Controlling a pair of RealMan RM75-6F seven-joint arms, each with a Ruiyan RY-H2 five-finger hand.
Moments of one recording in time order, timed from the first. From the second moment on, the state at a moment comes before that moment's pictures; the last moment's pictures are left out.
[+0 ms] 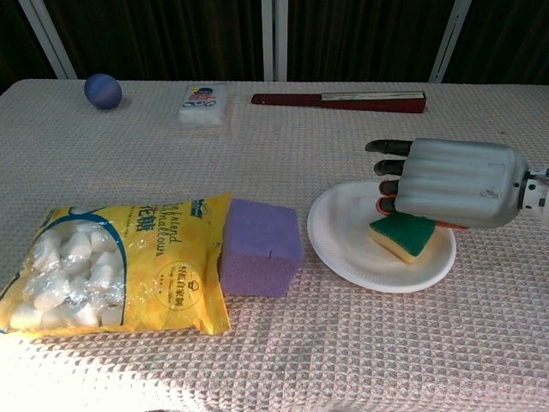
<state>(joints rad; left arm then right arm) -0.03 -1.18 0.00 -1.59 1.44 1.45 0.08 0.73 -1.43 -0.08 -1.33 -1.78 0.94 -0.74</state>
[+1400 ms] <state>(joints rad) -0.03 -1.20 0.00 -1.55 1.45 1.45 0.05 0.72 -1.40 -0.04 -1.39 -1.77 0.97 -0.78</state>
